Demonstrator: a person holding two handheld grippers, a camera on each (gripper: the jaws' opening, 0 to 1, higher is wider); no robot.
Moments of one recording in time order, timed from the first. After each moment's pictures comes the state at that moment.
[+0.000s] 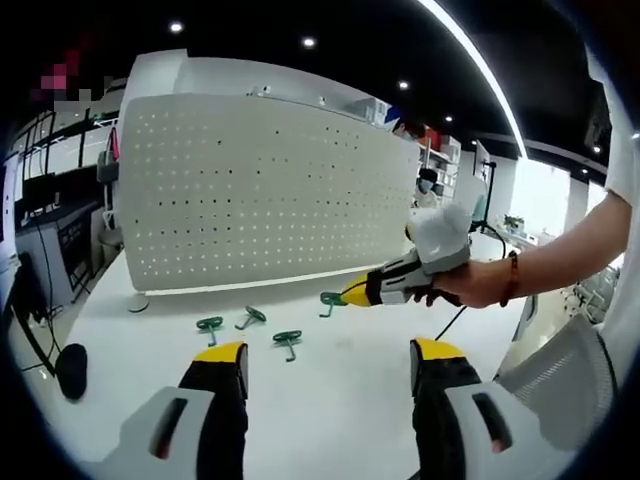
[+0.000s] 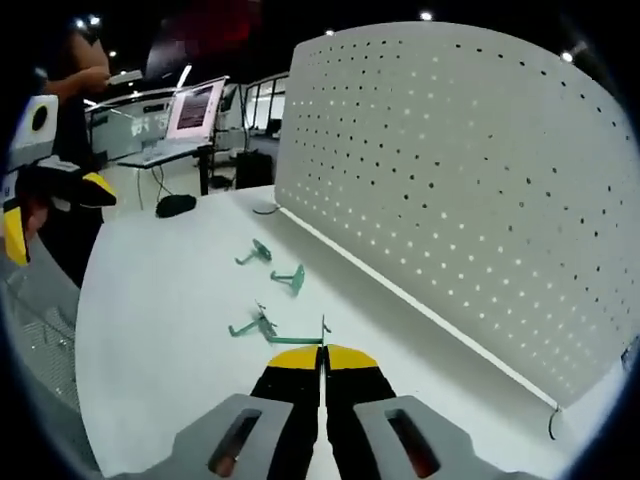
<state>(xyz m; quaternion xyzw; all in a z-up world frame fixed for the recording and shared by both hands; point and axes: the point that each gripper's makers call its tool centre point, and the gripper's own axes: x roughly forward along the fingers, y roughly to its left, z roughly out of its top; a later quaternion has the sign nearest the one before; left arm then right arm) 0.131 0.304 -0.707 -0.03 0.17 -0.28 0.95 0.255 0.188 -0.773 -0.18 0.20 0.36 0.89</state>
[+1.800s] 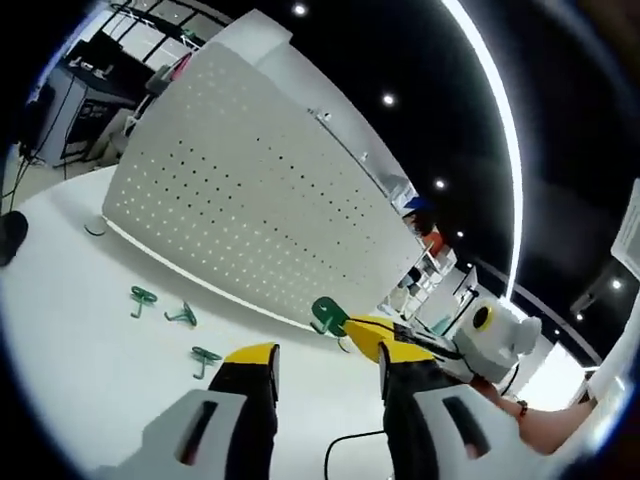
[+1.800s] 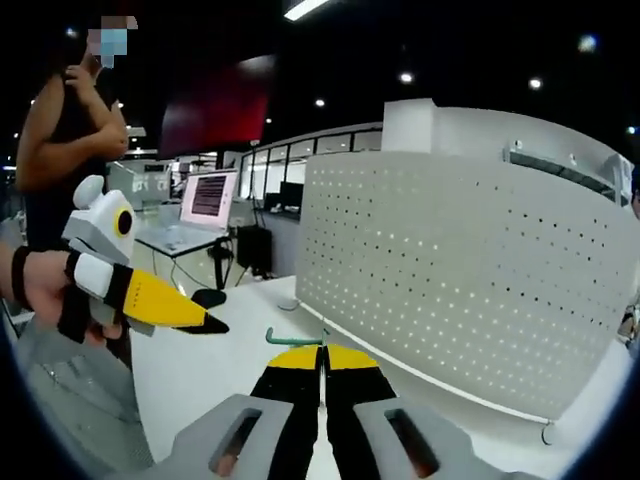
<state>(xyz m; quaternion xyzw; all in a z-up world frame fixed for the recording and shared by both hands) 0.153 0.269 -0.662 -0.33 0.16 -0.27 0.89 0.193 0.213 -0.657 -0.10 0.08 0.37 0.92</state>
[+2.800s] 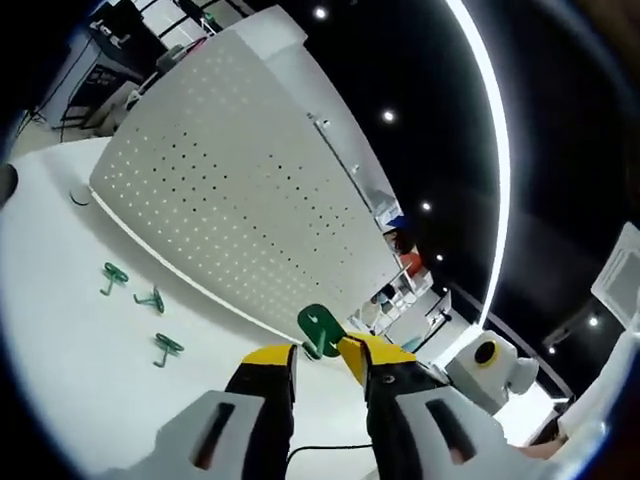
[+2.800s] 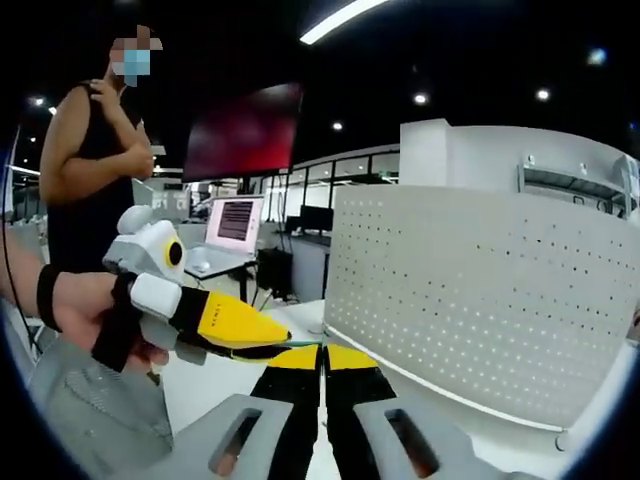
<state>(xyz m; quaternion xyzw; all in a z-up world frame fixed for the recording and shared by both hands) 0.147 0.258 -0.641 -0.41 0.13 -0.30 0.85 0.155 0.231 -0.630 -0.08 0.03 0.41 0.91</state>
